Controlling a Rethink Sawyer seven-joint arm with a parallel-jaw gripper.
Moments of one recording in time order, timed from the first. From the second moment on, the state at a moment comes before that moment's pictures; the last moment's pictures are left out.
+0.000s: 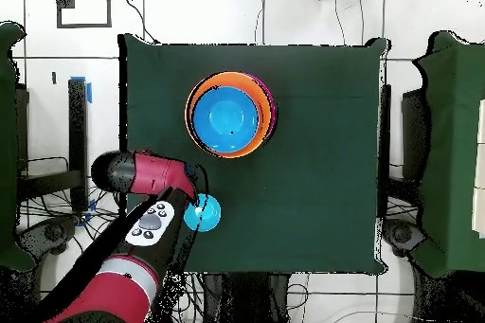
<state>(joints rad) 0.40 -0.30 -0.33 1.55 0.50 0.46 2.26</state>
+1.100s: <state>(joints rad) 0.45 -0.41 -0.33 1.61 0.50 0.52 2.26</state>
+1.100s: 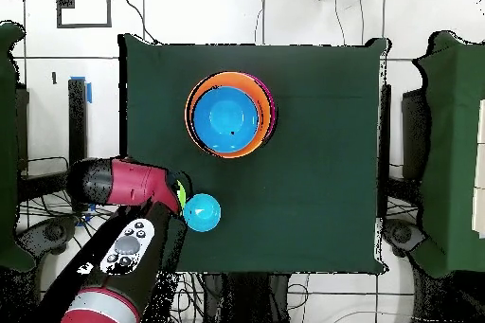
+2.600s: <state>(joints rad) 0.42 -0.33 -0.31 1.67 0.50 0.46 2.26</state>
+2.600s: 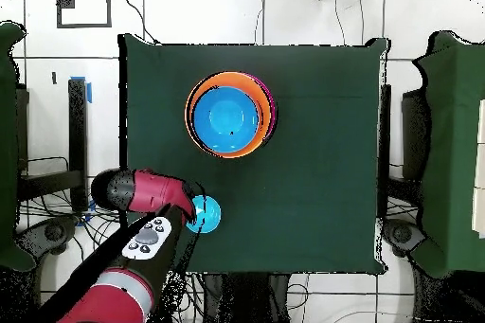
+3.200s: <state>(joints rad) 0.42 -0.33 -0.29 1.67 0.50 0.46 2.26</state>
